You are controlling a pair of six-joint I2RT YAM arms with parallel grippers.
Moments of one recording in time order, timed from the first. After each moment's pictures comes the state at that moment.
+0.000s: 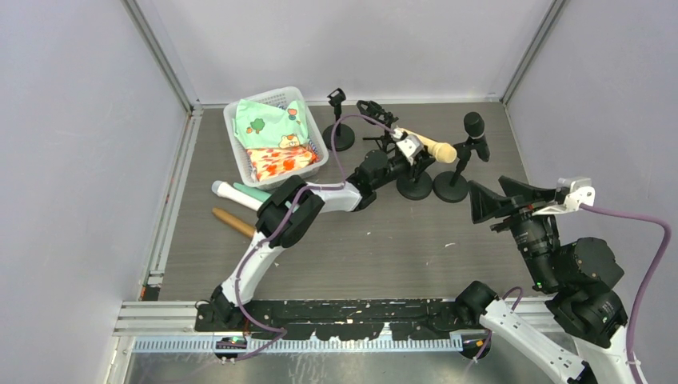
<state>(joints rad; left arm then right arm) -0.87 2.35 1.59 0.93 0.23 -0.03 0.68 0.34 1.03 -0.51 0.43 0.17</state>
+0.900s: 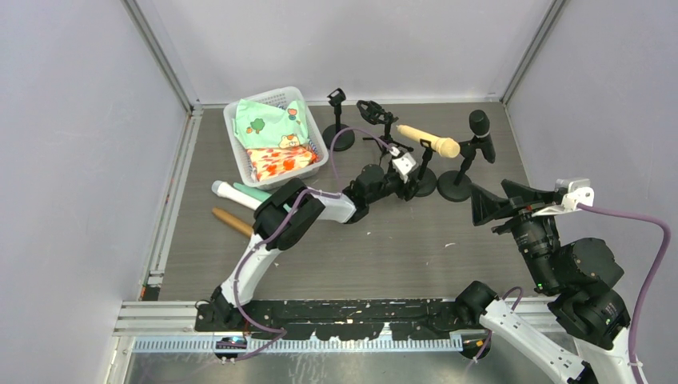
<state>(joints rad) -0.88 2.32 1.42 0.91 0.20 0.03 0.68 0.34 1.05 -0.57 0.45 0.16</state>
